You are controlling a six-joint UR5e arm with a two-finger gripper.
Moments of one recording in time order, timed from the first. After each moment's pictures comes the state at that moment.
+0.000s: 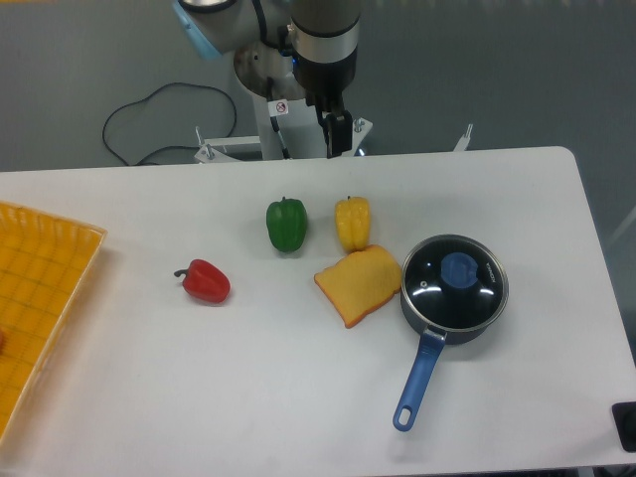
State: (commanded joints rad) arm 2.52 -1.47 -1.66 -1.61 1.57 1.73
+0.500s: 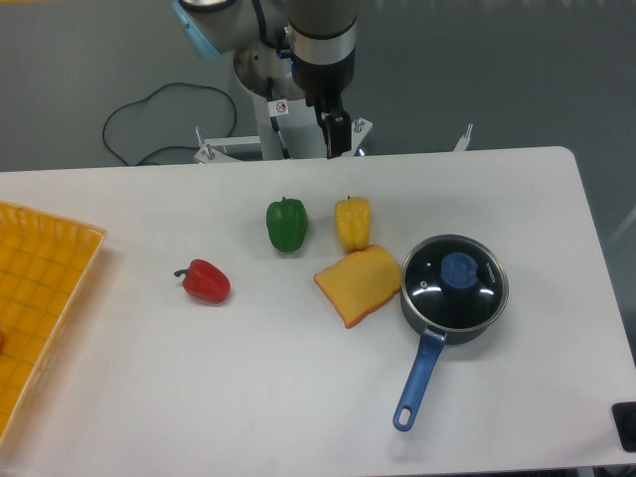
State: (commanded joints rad) arm 2.51 -1.47 -1.68 -1.61 1.58 1.70
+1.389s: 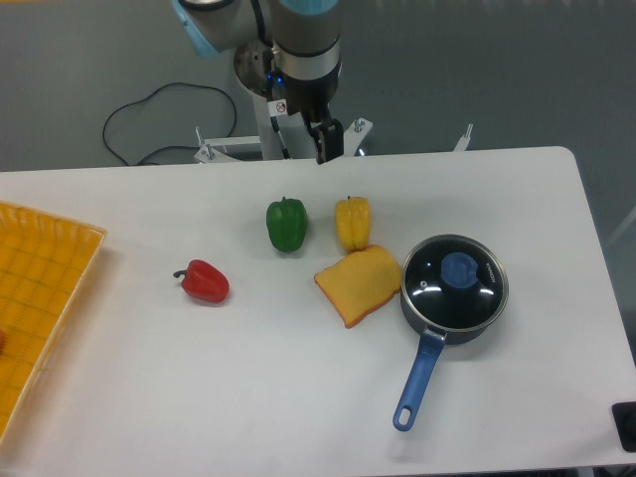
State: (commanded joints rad) arm 2.44 -1.49 -1.70 -1.61 1.58 1.38
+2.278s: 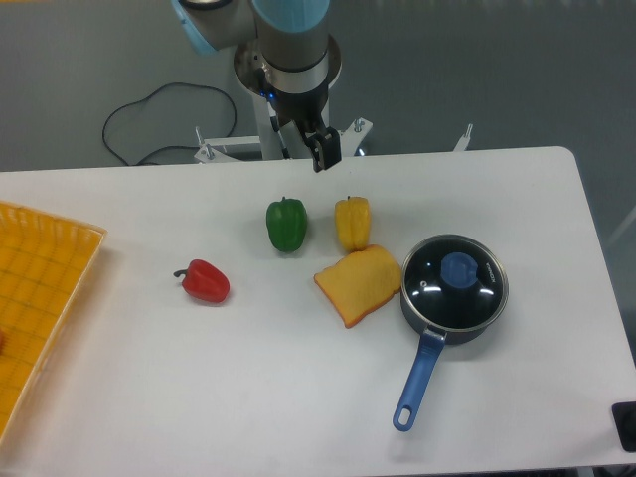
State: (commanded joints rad) arm 2.44 -1.54 -1.67 -1.56 1.61 1.32
